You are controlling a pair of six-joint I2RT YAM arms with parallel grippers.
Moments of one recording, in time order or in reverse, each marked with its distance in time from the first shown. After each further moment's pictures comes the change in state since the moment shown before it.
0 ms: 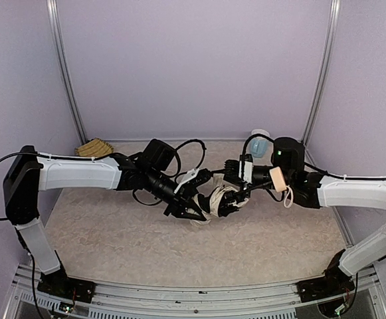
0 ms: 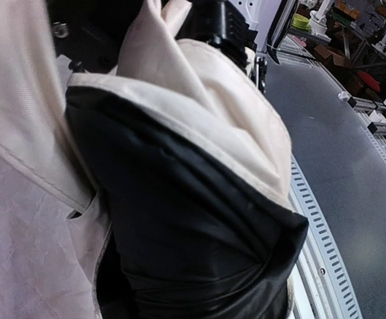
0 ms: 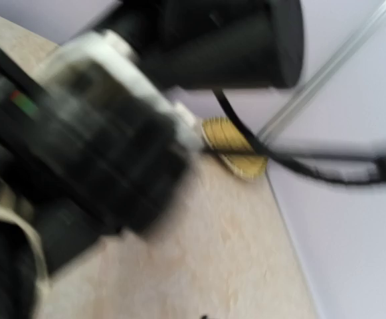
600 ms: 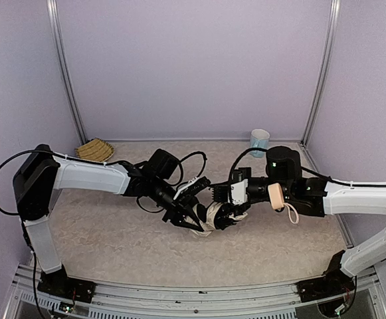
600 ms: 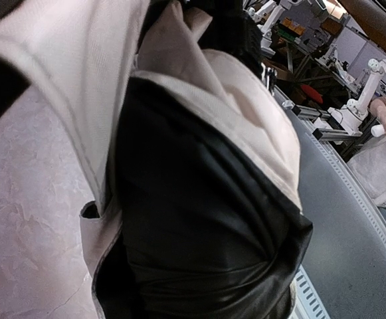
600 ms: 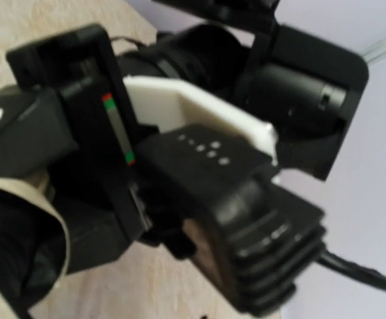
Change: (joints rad) left arm 0.019 0.091 -0.022 0.074 0.242 -0.043; right arm 0.174 -0.084 -0.005 -0.192 0.254 -0.271
